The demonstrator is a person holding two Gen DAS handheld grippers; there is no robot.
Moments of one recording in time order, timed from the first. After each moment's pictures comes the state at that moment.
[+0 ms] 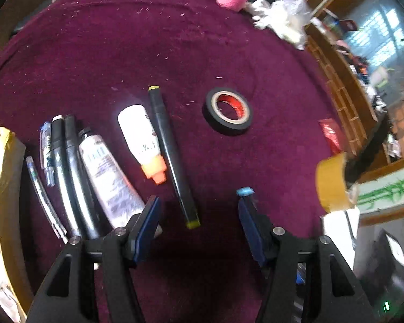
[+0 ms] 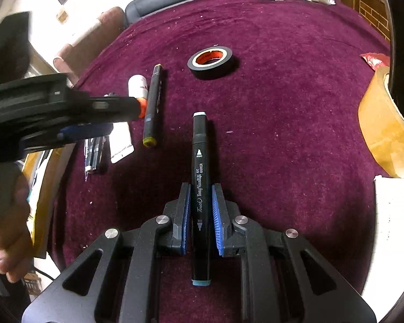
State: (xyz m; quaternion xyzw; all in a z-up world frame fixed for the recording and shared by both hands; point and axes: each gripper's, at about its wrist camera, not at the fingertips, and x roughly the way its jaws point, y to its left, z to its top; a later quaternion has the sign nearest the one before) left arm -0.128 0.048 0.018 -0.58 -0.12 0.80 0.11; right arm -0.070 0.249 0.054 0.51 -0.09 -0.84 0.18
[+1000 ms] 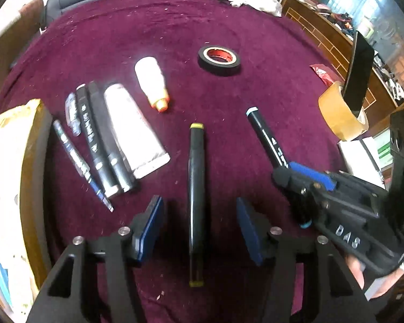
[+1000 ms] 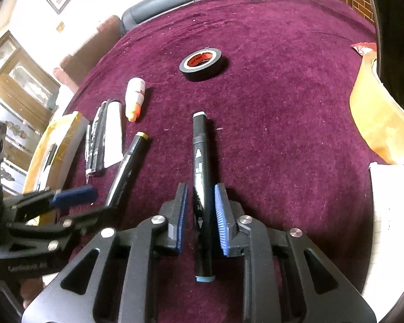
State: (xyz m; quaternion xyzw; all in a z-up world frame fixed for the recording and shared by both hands) left arm -0.046 0.037 0.022 -0.57 -0.01 0.81 0.13; right arm -0.066 0.256 0.050 0.50 -0.10 -0.84 0.18
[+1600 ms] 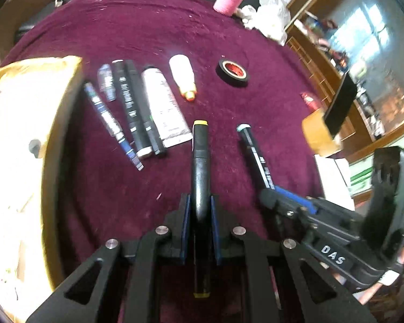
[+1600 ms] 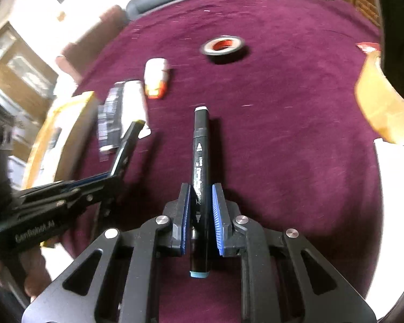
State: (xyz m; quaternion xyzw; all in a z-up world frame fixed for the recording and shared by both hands) left arm 0.008 -0.031 0.039 -0.54 -0.14 0.81 0.15; right arm -0.028 0.223 0.069 0.52 -0.09 -0.83 0.20
